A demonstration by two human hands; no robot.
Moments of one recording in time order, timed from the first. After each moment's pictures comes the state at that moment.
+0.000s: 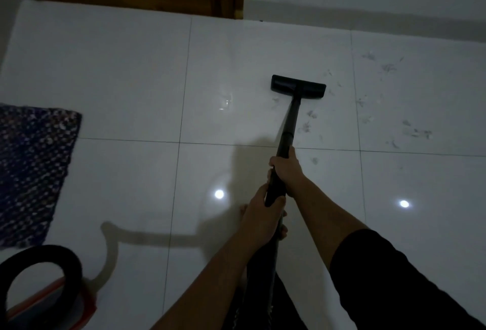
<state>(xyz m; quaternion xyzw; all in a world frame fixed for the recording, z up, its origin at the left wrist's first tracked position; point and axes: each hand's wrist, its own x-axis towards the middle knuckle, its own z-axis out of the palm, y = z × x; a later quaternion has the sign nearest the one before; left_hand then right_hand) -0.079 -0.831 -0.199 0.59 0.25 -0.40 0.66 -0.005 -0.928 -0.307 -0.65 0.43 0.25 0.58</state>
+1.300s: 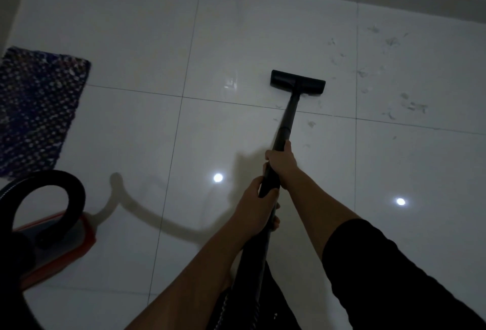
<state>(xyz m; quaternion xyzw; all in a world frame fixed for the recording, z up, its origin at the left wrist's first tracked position) -0.238 -0.842 -0.190 0.60 0.26 -0.38 0.66 -0.161 -0.930 -0.279 -0.66 0.42 0.29 0.55</state>
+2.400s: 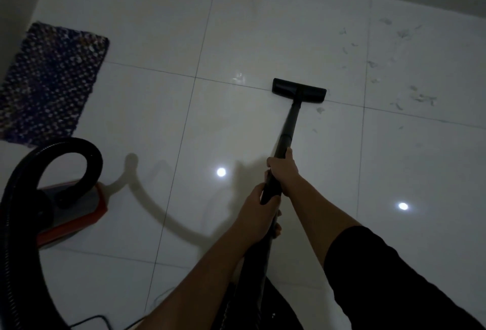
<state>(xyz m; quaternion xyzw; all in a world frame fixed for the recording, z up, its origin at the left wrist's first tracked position) -0.335 -0.831 -0.179 0.59 0.28 -0.37 0.67 -0.258 -0.918 -0.289 -0.67 0.41 0.33 0.53</state>
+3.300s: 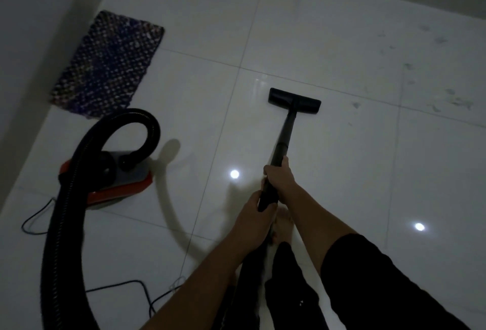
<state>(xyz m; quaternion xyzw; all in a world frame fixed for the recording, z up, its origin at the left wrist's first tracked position) -0.468 -0.710 -0.173 0.64 0.29 -0.33 0.63 -0.381 -0.785 -0.273 -0.68 0.36 0.36 0.53</state>
